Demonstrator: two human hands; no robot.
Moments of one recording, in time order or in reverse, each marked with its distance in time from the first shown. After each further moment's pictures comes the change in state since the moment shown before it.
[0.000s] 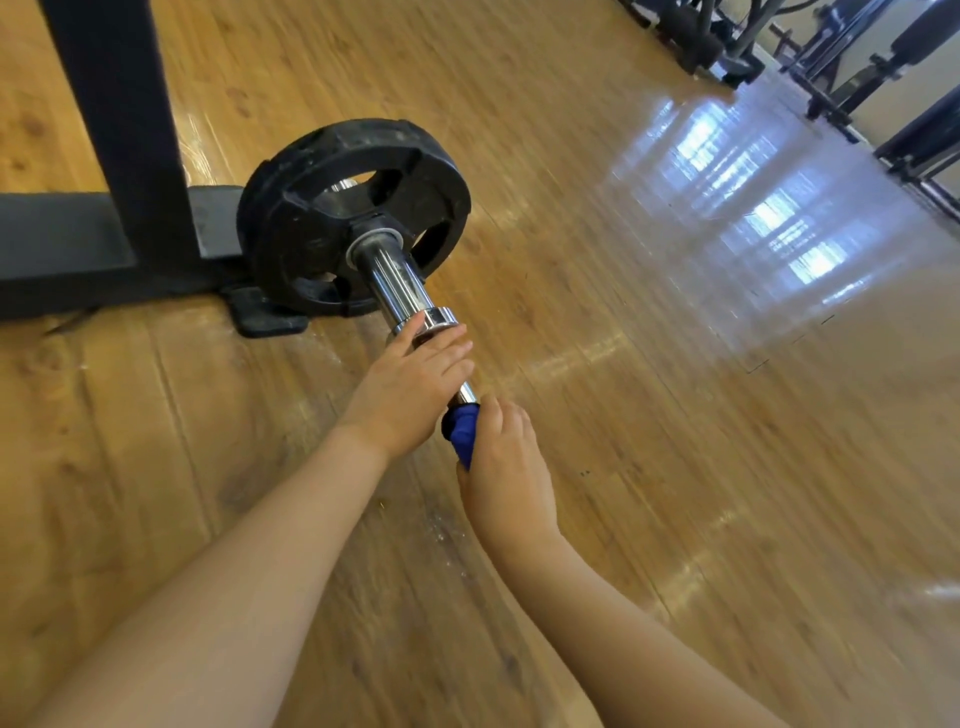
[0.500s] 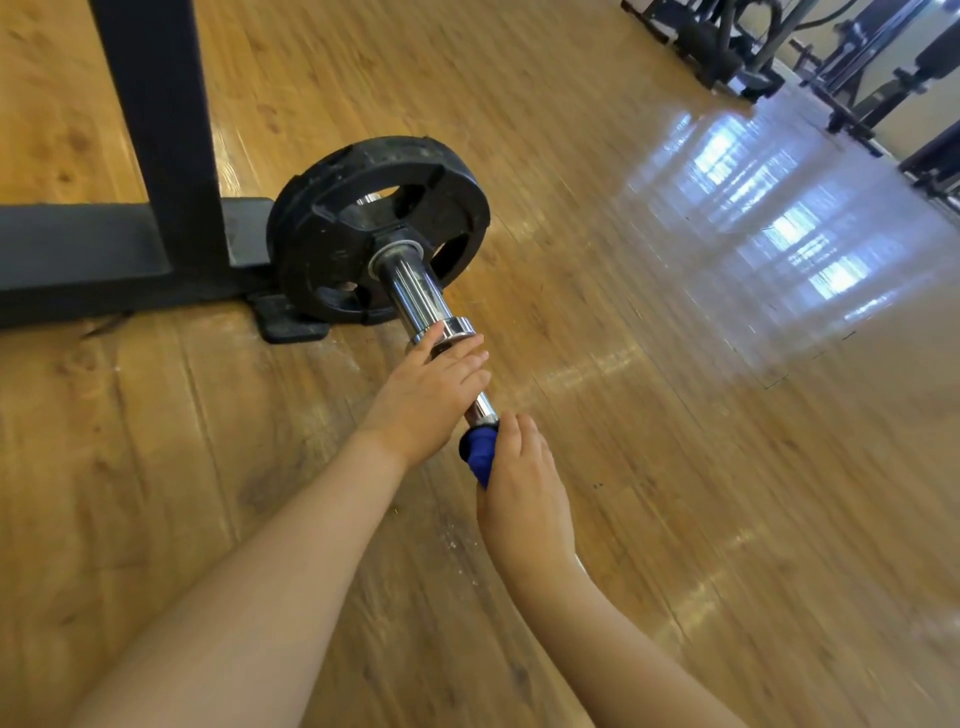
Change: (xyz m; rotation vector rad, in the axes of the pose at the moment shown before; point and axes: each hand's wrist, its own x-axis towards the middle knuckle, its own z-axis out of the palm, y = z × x) left_hand -0.002 0.002 -0.006 0.065 -0.109 -0.057; right_hand -0.011 0.002 0.001 -0.016 -0.062 0.012
